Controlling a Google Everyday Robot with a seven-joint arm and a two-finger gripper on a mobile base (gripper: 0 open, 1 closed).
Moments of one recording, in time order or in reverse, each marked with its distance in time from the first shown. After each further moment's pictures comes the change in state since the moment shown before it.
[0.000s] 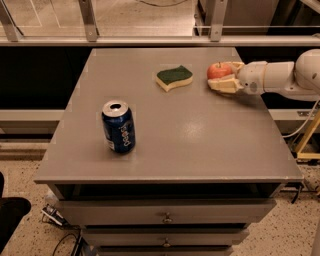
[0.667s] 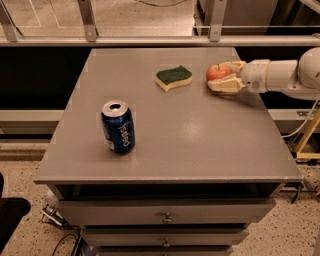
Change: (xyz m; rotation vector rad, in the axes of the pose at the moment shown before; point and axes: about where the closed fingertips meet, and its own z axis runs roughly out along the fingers) arm -0.001 -0.002 -0.005 0.005 0.004 -0.004
